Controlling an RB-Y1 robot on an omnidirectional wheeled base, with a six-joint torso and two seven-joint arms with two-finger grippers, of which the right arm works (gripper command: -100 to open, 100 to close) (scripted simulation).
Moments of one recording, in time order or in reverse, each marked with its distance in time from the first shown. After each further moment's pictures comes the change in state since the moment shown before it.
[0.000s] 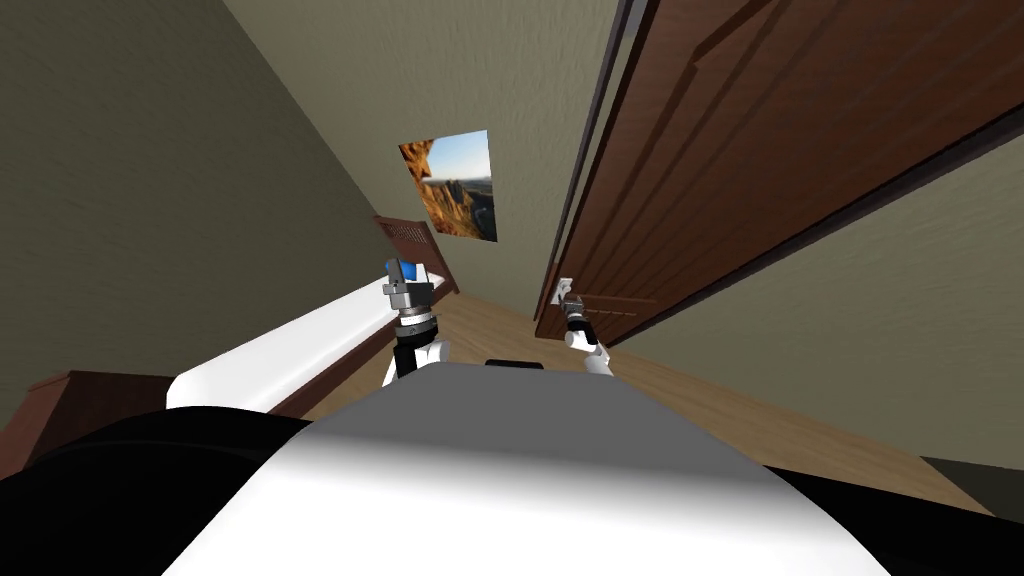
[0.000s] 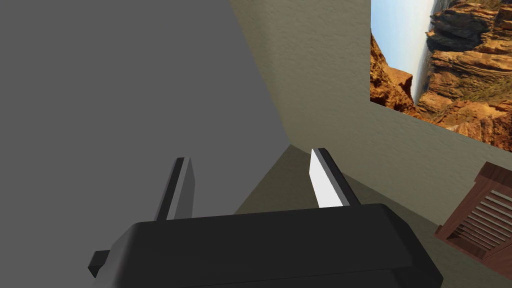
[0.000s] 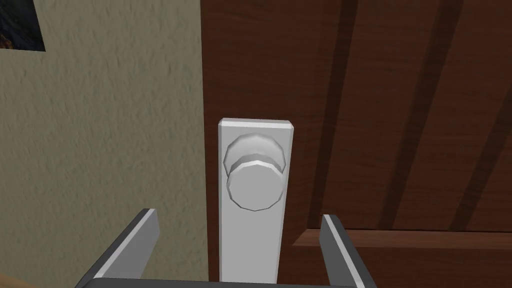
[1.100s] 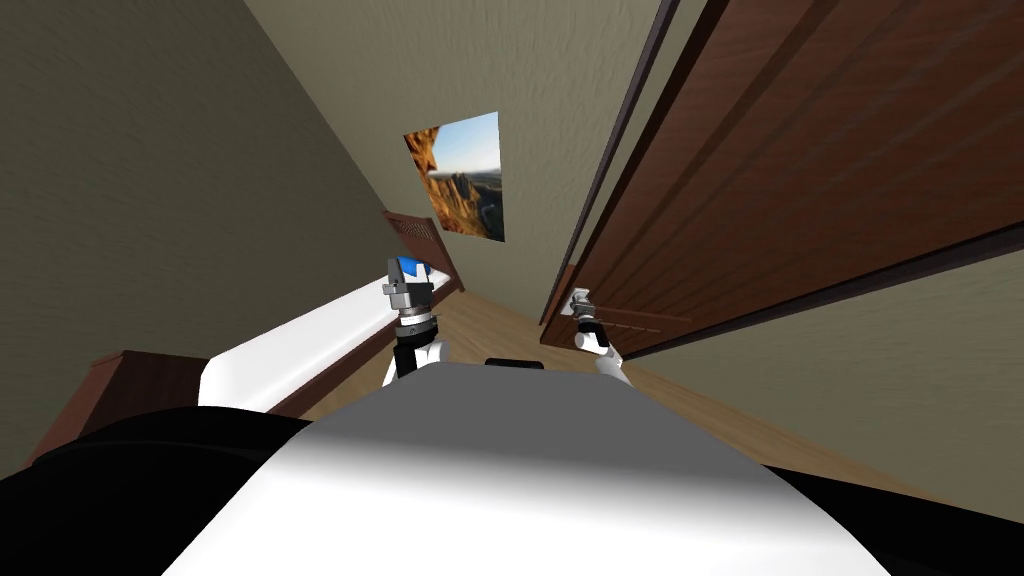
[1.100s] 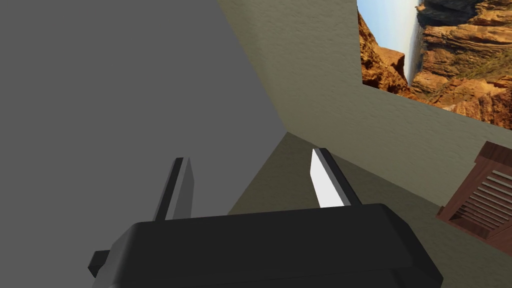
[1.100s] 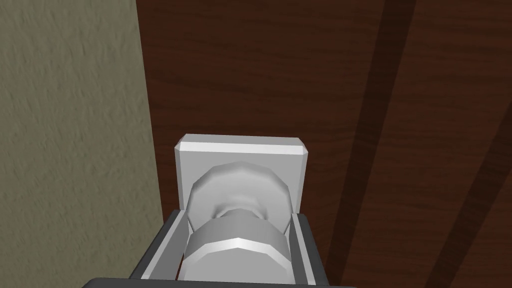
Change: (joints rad) arm -0.005 -0.085 -0.036 0.064 -0.034 -0.041 -0.058
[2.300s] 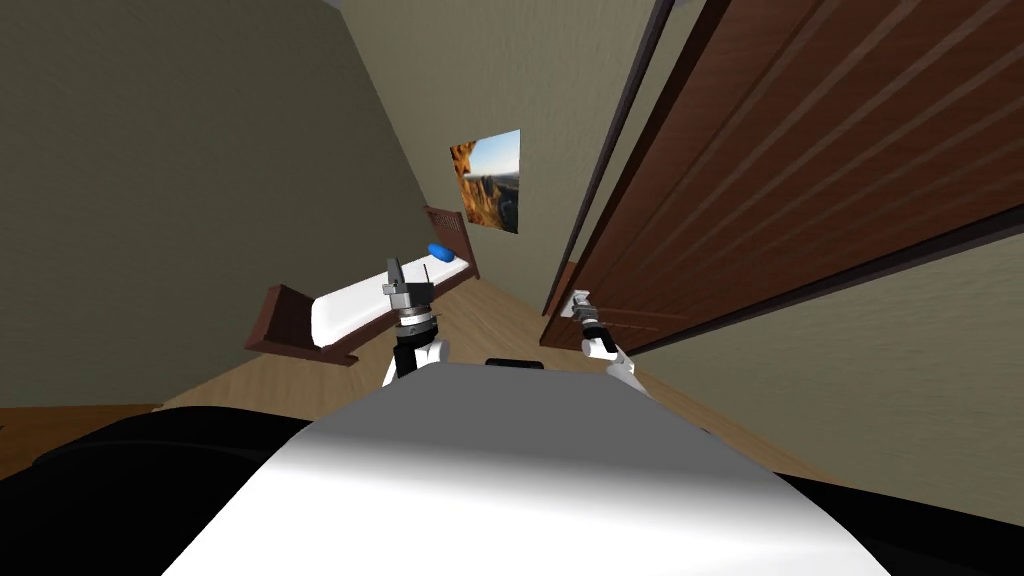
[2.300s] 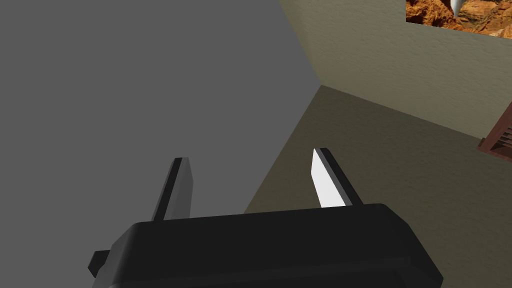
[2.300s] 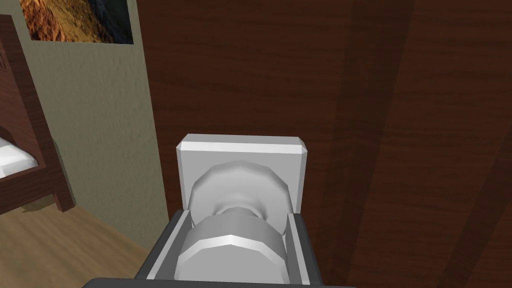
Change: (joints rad) arm 0.062 -0.130 0.115 -0.049 -0.003 -0.034 -0.152
